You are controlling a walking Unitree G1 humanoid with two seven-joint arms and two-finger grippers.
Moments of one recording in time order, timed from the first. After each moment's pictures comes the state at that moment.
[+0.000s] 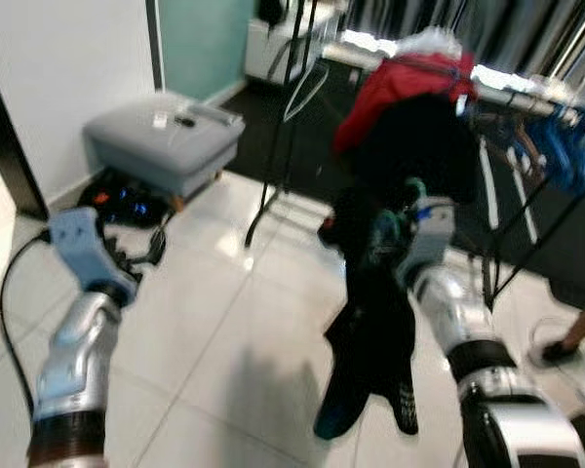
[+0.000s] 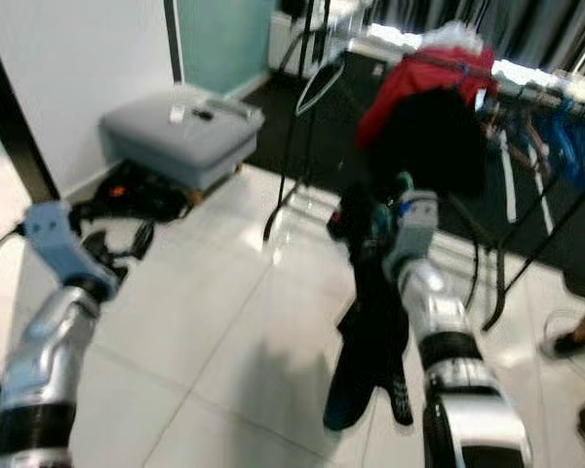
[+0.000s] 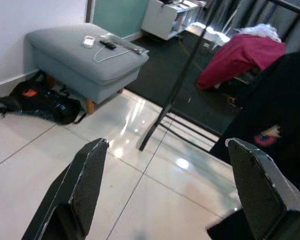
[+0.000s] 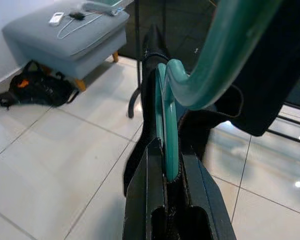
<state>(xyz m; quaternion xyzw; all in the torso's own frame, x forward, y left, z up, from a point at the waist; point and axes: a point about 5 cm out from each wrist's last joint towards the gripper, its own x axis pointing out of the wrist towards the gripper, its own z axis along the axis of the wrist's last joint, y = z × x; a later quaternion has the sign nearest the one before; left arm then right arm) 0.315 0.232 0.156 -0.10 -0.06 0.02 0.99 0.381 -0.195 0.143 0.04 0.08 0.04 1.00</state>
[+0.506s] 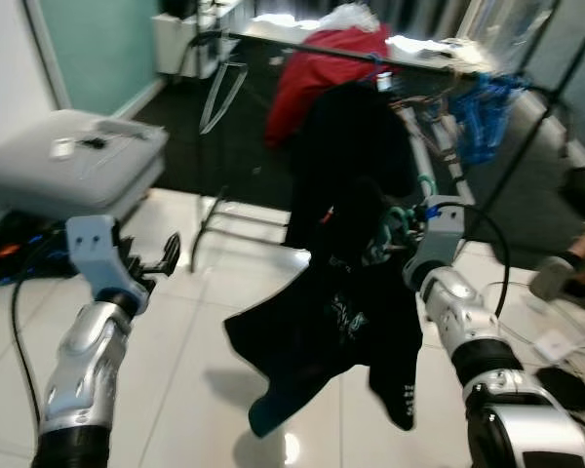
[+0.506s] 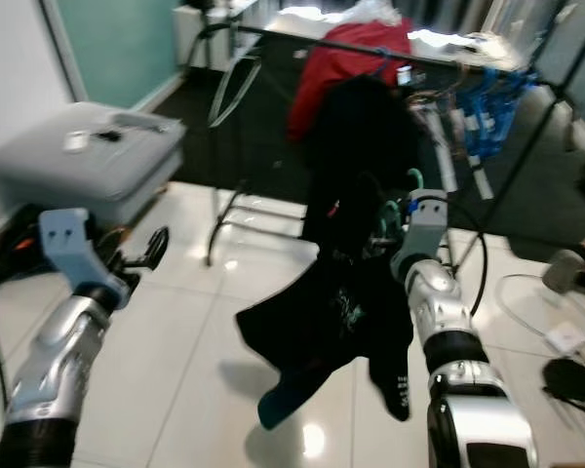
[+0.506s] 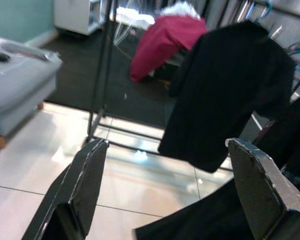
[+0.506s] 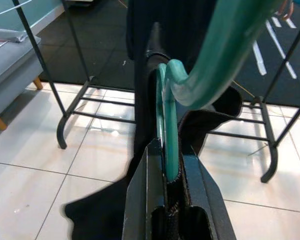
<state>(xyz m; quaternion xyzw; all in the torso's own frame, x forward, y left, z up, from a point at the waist) 0.295 0.223 0.148 -0.07 -0.06 -0.01 1.00 0.374 -0.198 0.134 0.03 0.06 0.04 1.00</state>
